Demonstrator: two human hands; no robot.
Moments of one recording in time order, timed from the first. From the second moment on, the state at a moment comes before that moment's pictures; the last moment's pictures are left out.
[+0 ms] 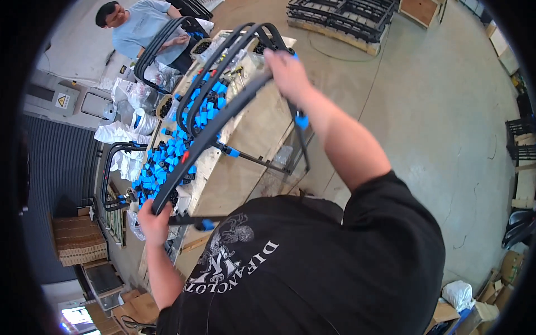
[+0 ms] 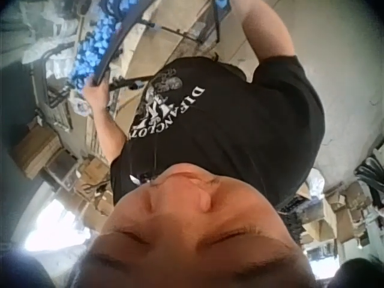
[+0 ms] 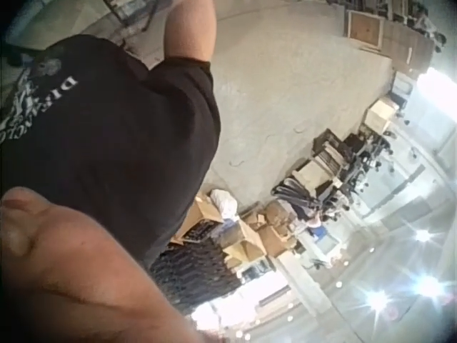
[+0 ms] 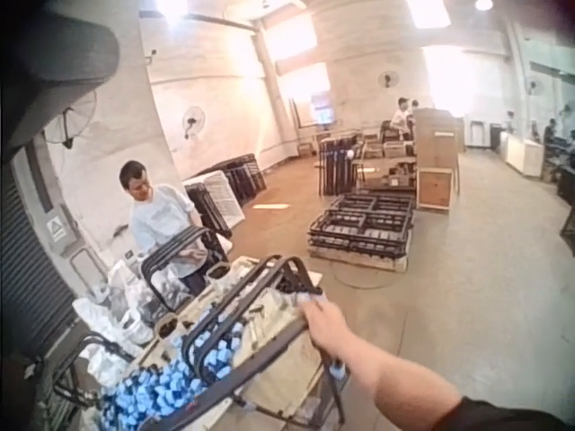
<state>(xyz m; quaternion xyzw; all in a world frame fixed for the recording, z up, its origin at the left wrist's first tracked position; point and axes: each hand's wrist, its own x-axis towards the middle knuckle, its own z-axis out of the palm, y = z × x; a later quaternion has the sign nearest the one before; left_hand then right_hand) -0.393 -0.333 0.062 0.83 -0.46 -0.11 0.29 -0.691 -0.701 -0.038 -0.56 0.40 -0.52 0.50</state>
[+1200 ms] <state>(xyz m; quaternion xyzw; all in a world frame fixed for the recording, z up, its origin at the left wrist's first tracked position) -0.389 -0.513 -0.080 0.71 -0.49 -0.22 0.45 -0.906 -0.403 -0.276 -0.29 0.83 -0.18 0.44</state>
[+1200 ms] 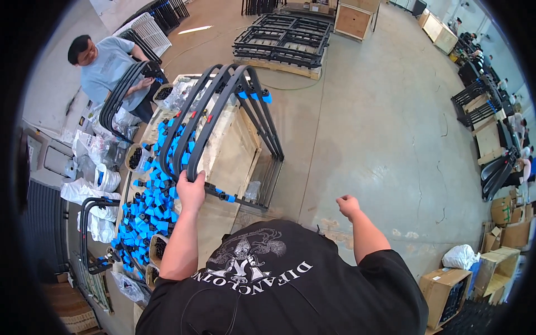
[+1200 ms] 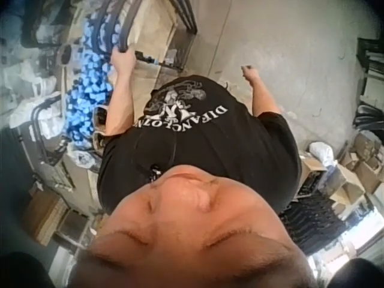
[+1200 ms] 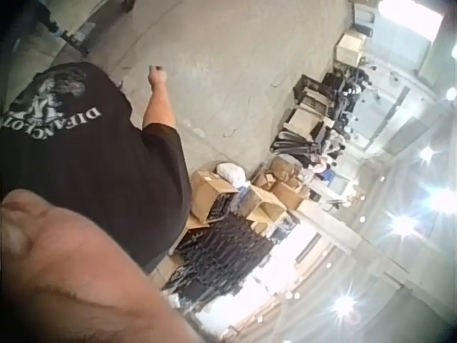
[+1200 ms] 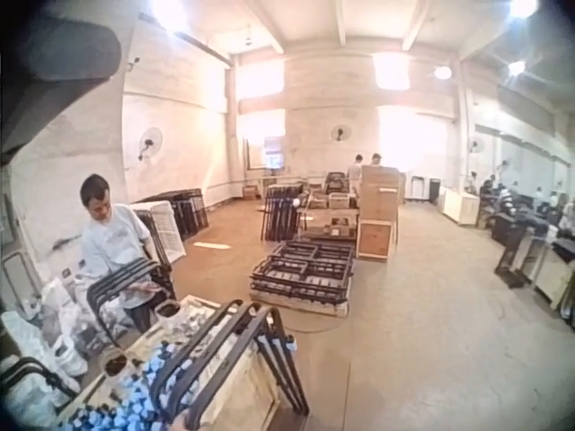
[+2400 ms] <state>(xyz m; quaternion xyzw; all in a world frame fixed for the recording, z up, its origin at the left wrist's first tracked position) -0.568 -0.400 -0.285 0.75 -0.50 -0.43 0.02 -1.154 -0.396 -0.327 -0.29 0.81 -0.06 0.51</state>
